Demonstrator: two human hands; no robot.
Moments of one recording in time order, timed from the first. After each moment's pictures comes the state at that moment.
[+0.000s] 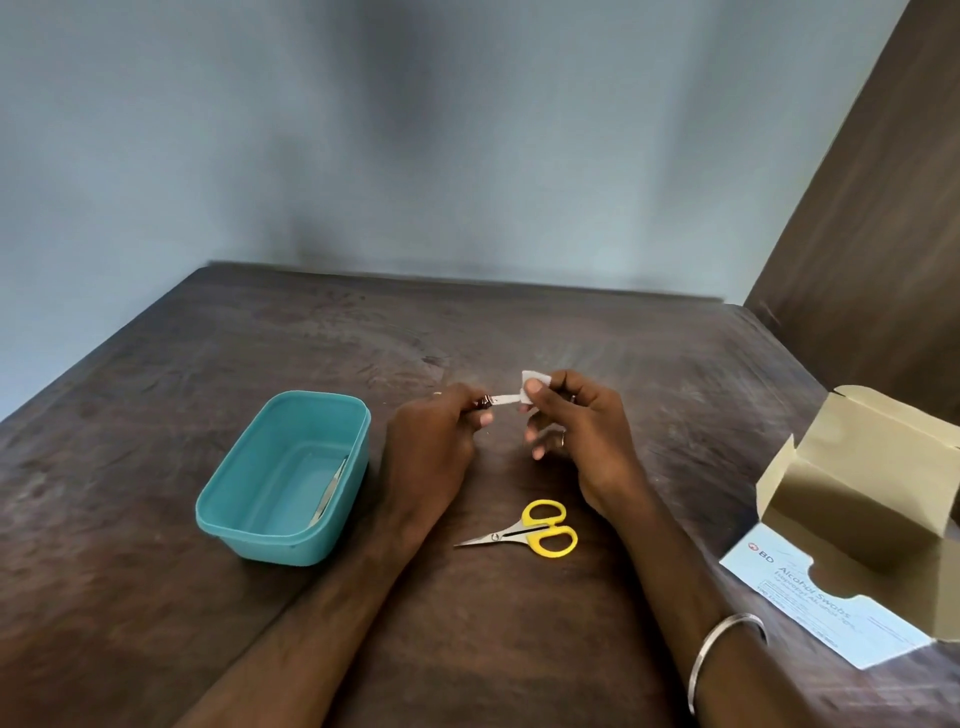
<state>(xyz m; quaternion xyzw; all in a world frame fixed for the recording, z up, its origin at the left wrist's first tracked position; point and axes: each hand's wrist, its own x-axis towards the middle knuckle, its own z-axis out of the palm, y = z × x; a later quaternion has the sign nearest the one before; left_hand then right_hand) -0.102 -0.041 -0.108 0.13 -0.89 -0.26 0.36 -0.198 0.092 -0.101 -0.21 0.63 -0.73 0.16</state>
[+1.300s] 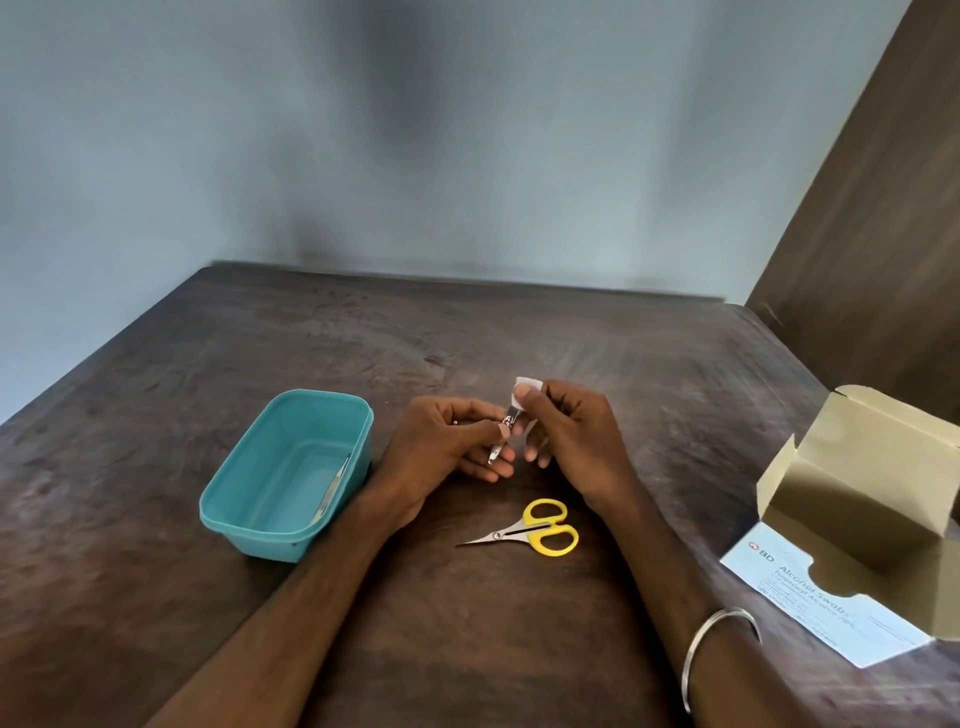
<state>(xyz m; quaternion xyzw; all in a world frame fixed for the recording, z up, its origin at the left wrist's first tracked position) -0.099 -0.045 -0.101 0.14 -0.68 -0.71 0.11 -0.198 0.090 -0.107 -0.29 0.72 -0.62 0.08</state>
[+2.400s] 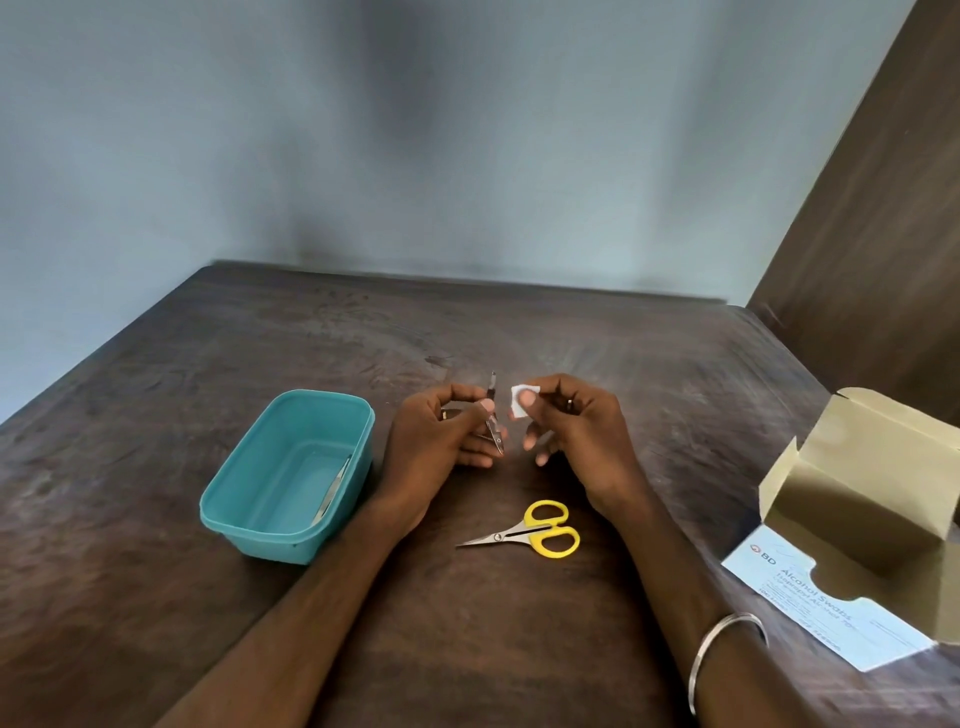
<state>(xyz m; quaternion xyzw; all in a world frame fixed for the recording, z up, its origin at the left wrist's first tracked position) -0.105 -0.042 -0.105 0.19 -0.65 -0.70 0.21 -0.200 0.093 -0.105 -0.25 0.67 -0.69 0.15</state>
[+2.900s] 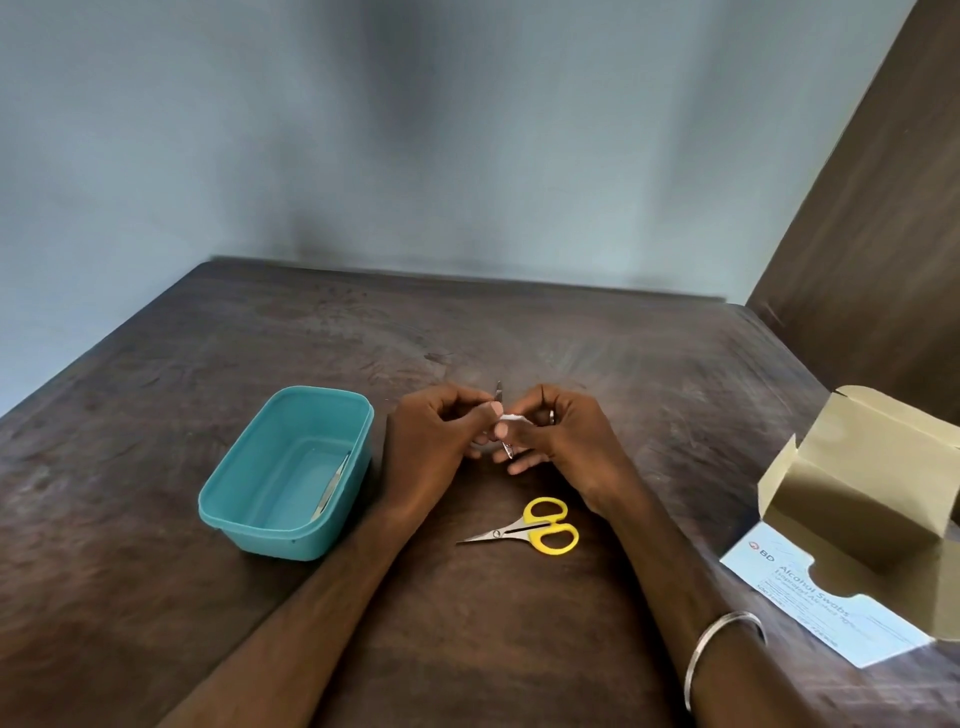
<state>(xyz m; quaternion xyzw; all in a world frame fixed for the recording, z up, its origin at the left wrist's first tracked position) -0.101 -0.039 -0.109 0.18 -0.74 -0.58 0.29 -0.192 0.092 -0.099 -0.25 0.69 -0.64 0.23</state>
